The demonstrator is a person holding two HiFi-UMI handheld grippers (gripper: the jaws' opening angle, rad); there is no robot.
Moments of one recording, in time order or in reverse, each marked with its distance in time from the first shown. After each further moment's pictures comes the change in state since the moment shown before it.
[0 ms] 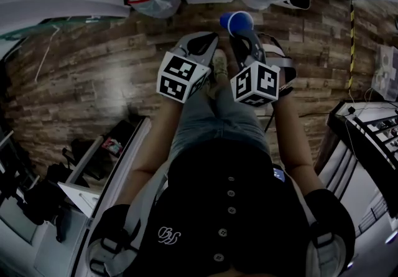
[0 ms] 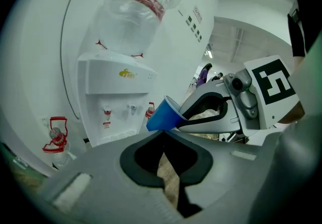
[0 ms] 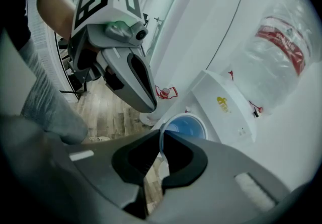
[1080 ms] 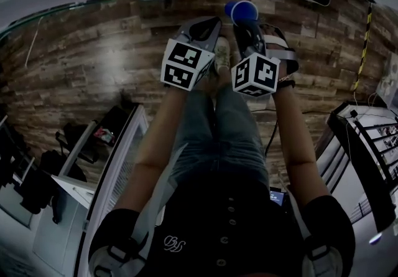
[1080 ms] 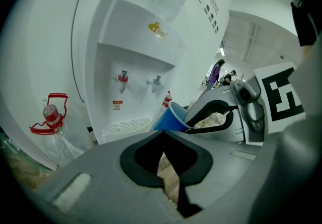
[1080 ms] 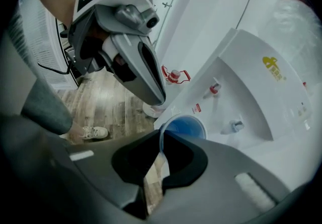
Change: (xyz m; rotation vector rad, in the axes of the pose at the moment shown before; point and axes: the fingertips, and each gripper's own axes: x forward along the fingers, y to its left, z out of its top) left arm 0.083 0.084 -0.076 -0.070 0.031 0.087; right arm 0.131 0.027 -0.058 -0.069 0.056 0.062
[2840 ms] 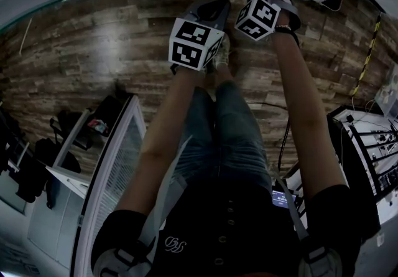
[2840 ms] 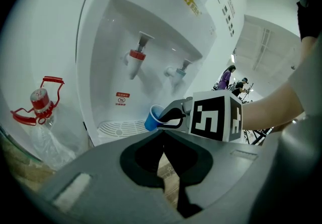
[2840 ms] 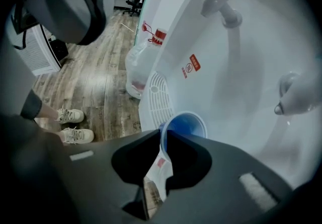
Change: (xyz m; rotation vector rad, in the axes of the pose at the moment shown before) left arm 0.073 0.047 0.001 -0.119 -0.024 0.045; right arm 0.167 -0.080 -0.077 0.000 0.158 -0.033
